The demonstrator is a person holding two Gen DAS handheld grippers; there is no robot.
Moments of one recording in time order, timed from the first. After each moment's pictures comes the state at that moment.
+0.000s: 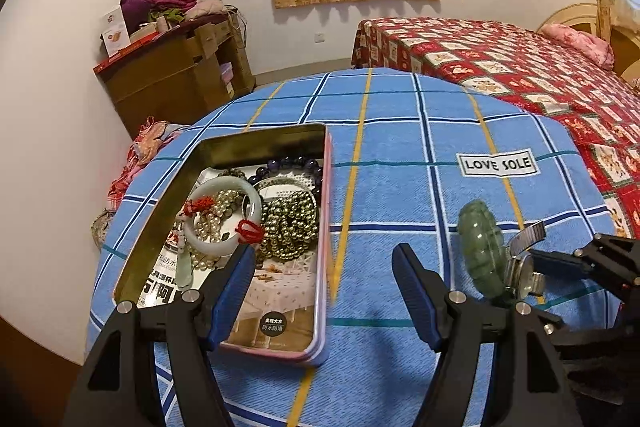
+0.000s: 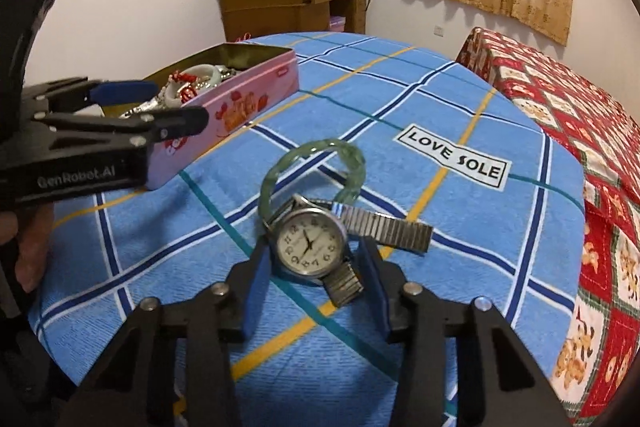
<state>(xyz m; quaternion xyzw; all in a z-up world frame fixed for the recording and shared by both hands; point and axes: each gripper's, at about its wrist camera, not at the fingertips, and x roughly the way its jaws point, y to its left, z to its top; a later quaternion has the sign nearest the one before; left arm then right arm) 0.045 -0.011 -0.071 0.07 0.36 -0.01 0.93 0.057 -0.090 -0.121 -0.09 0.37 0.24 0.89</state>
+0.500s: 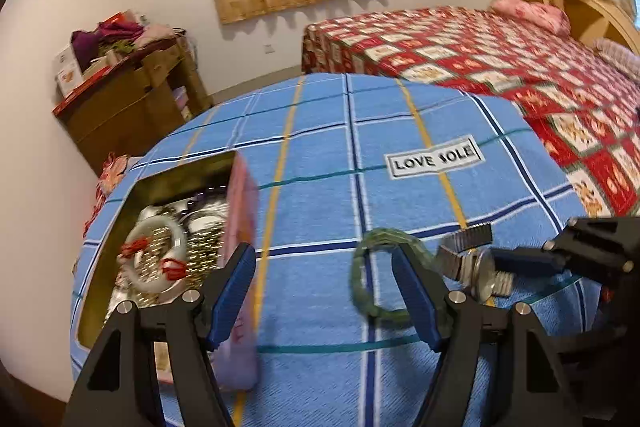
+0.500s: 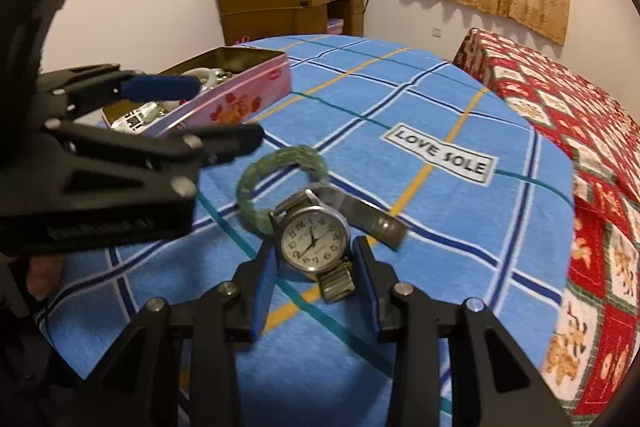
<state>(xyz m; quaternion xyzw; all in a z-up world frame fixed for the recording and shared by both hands) 0.053 -0.067 -0.077 0.13 0.36 -0.09 0.92 0.052 -0.104 -0.114 -0.09 0.37 0.23 0.89</state>
